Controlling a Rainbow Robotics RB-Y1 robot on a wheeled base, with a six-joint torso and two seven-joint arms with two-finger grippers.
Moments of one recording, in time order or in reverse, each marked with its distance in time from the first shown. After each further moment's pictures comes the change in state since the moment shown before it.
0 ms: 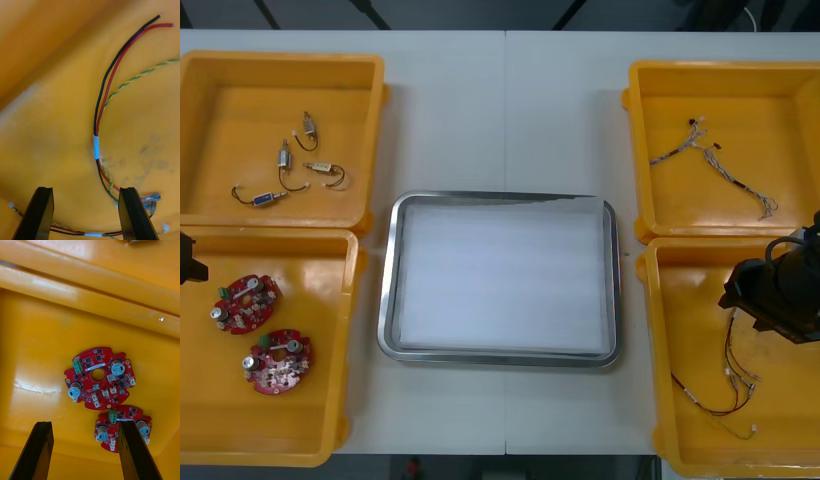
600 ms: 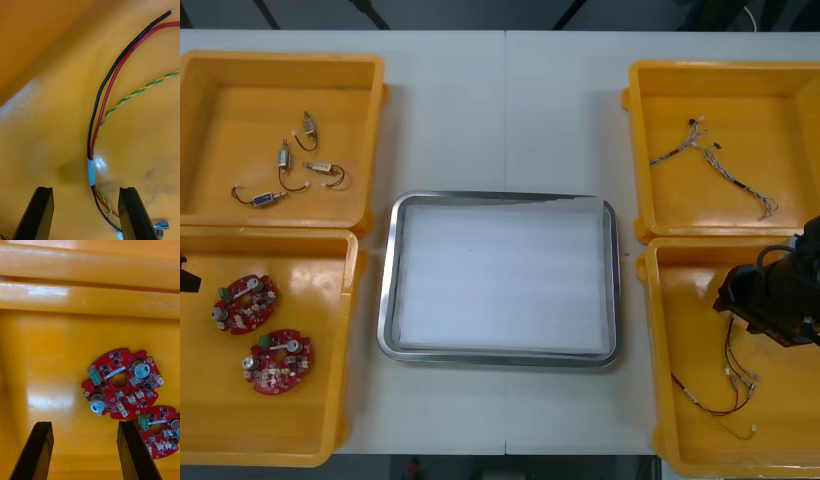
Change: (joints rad) right arm 0.009 0.048 0.015 0.076 0.055 -0.065 0.026; left arm 0.034 0.001 -0.020 0.148 0.061 -0.139 -0.358
